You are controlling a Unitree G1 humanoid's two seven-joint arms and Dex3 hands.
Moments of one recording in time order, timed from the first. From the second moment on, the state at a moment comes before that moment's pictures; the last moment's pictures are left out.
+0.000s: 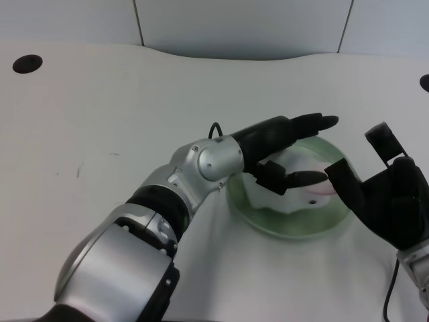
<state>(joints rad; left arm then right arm) -1.07 -0.15 -0.24 1.37 0.39 -0.51 -0.33 -0.44 0.02 -0.41 0.74 0.72 0.18 1.16</state>
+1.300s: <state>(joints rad) -0.49 0.06 0.36 1.10 -0.37 -0.33 -0.86 -0.47 -0.04 -0.42 0.86 0.69 0.20 1.15</state>
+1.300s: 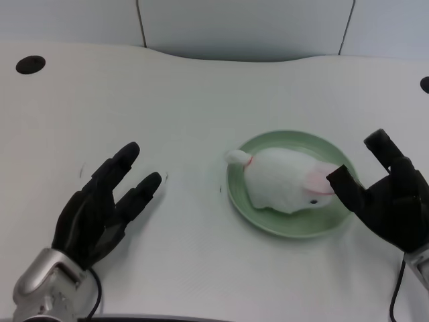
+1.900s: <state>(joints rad) -0.50 0.09 0.40 1.16 -0.40 -0.30 -0.86 -0.48 -0.05 -0.42 0.91 0.68 0.14 1.16</state>
